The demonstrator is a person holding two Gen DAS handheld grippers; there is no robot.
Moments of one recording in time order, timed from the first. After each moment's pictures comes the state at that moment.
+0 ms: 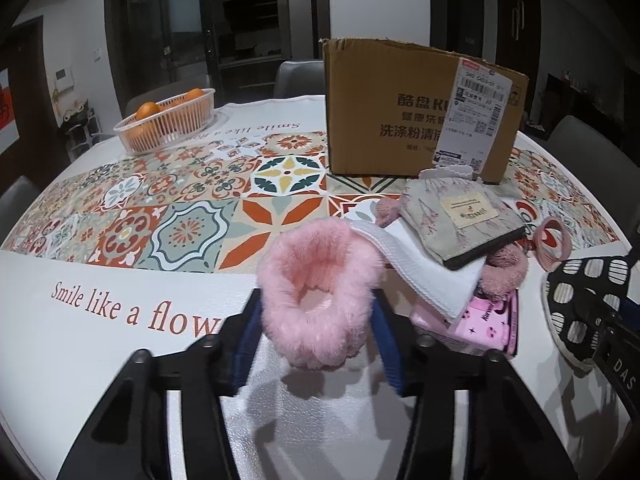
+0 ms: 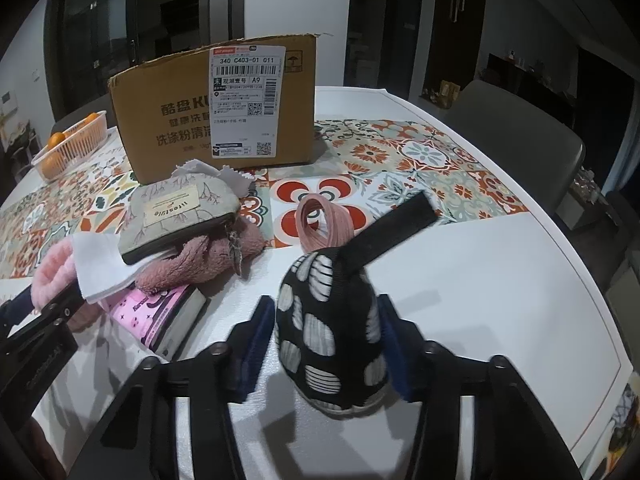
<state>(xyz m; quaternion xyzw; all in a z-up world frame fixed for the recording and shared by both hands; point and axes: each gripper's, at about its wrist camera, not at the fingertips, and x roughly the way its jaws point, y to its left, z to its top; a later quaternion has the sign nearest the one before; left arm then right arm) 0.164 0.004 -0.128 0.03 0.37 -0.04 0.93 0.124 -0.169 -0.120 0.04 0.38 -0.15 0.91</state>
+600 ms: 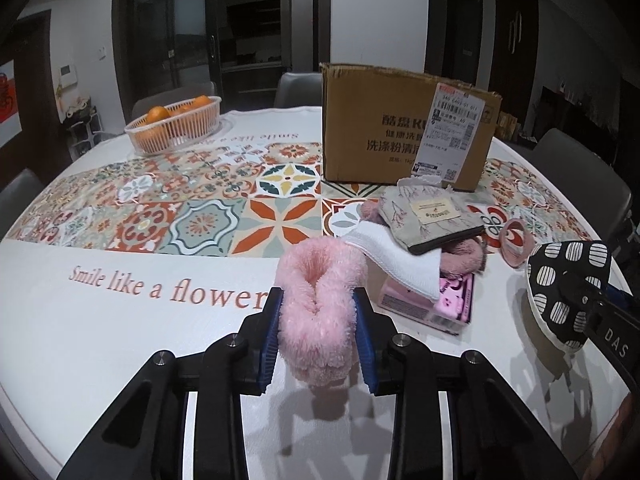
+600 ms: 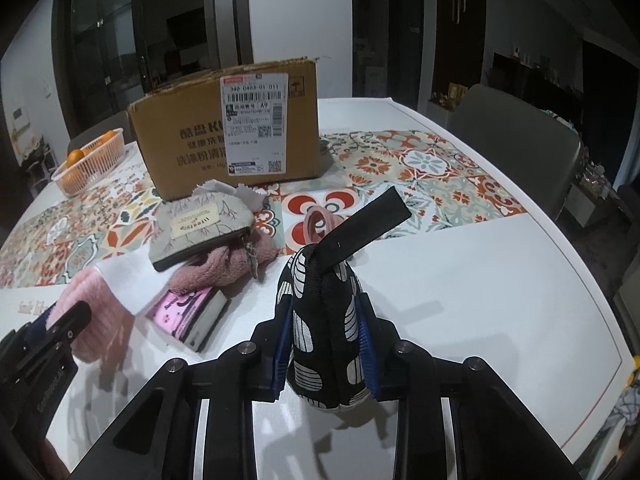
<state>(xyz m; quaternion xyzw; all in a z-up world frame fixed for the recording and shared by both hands) 0.116 0.009 -0.100 0.01 0.35 -0.04 0.93 0.097 -0.172 -0.095 0.06 0.36 -0.12 0.92</state>
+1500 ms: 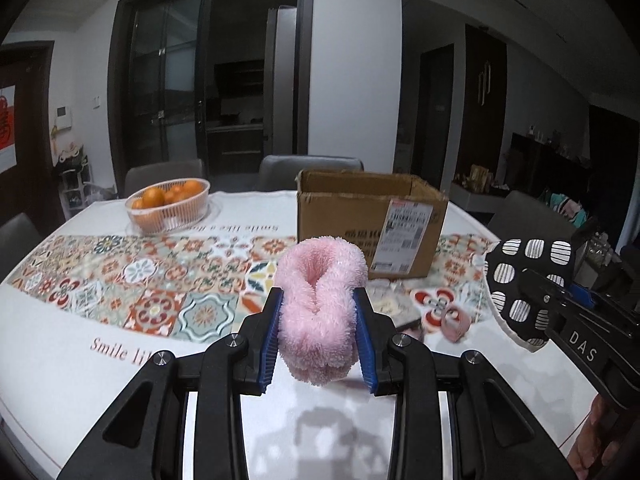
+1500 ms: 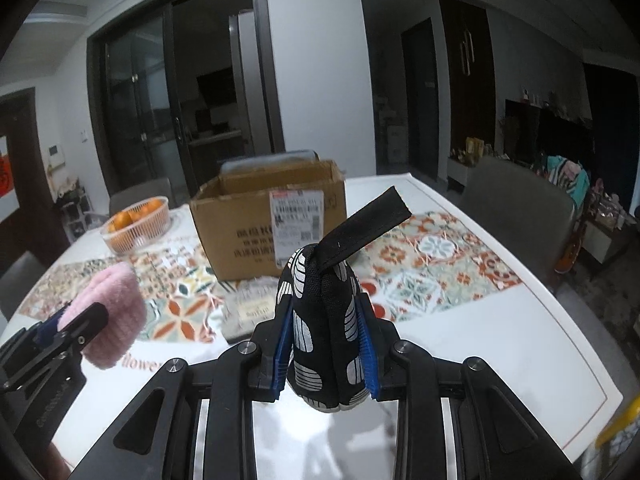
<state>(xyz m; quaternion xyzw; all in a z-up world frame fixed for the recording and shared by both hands) 0.091 0.007 0.000 0.00 0.24 -0.09 0.97 0.069 -0.162 -0.007 0.07 0.24 -0.07 0.97</state>
